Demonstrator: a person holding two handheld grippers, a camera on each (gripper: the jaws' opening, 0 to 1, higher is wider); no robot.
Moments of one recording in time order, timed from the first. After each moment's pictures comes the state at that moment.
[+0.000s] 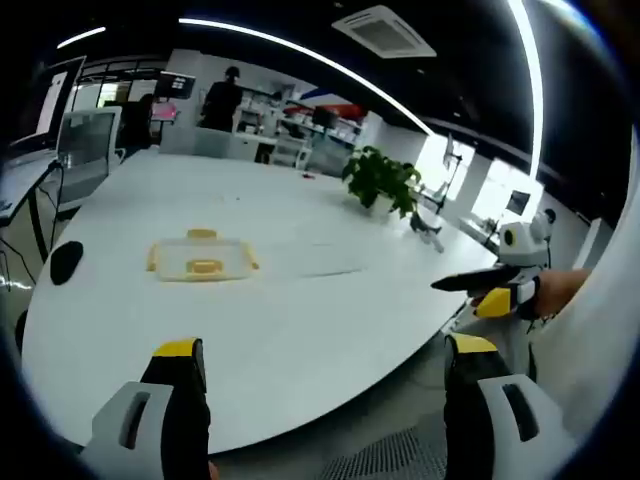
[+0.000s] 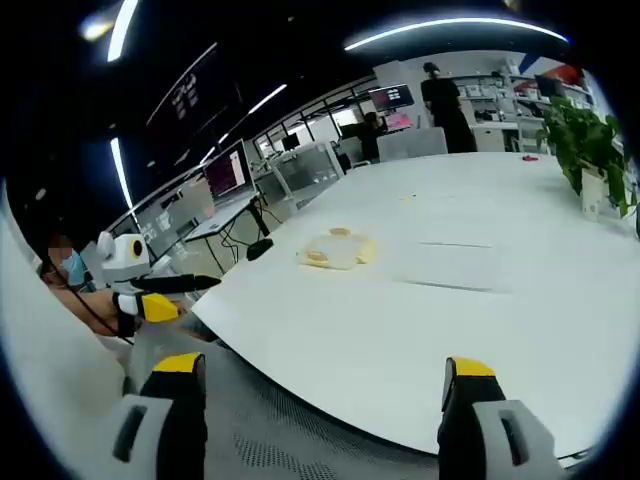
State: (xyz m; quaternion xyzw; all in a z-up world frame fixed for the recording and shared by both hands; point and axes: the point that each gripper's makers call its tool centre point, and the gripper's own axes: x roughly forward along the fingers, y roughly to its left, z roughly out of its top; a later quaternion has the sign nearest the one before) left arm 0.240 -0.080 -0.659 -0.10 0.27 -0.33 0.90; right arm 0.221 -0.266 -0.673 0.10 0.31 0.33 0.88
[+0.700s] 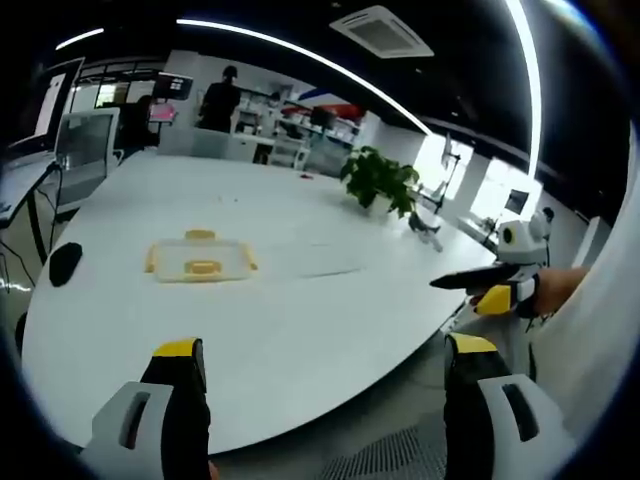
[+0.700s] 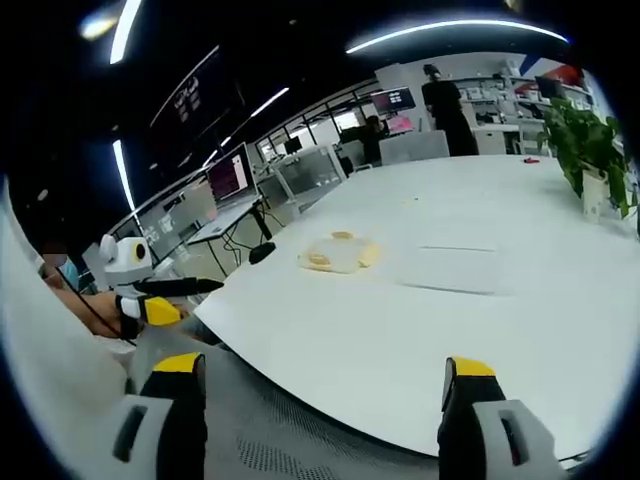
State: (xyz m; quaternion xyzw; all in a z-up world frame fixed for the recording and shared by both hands) left arm 0.239 -0.081 -0.659 -0.10 0.26 -0.33 0.90; right arm 0.222 -0.265 -0.671 0.10 0.31 0.33 0.88
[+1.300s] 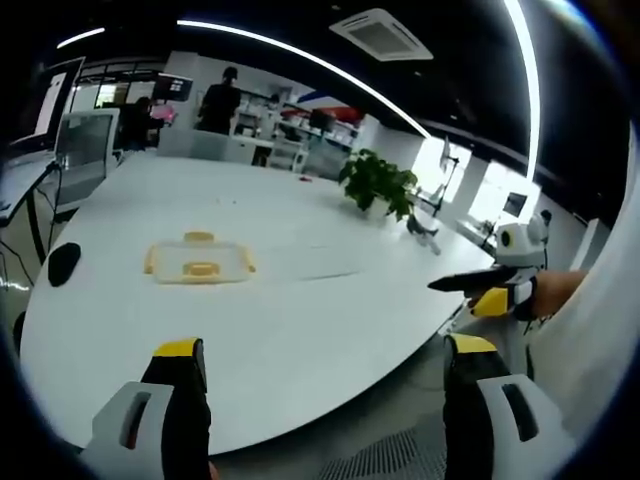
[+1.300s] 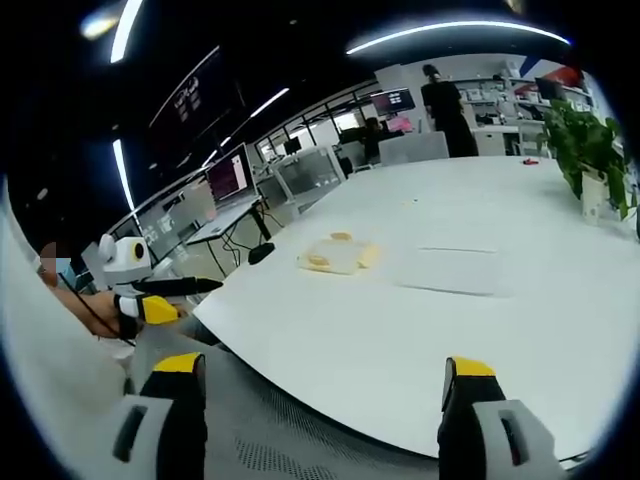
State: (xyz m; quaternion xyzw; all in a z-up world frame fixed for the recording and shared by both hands) left arm 0.240 -0.082 -0.656 -0.10 0.26 -0.34 0.90; right arm 0.223 -0.266 -0.669 0.10 0.30 0.33 0.89
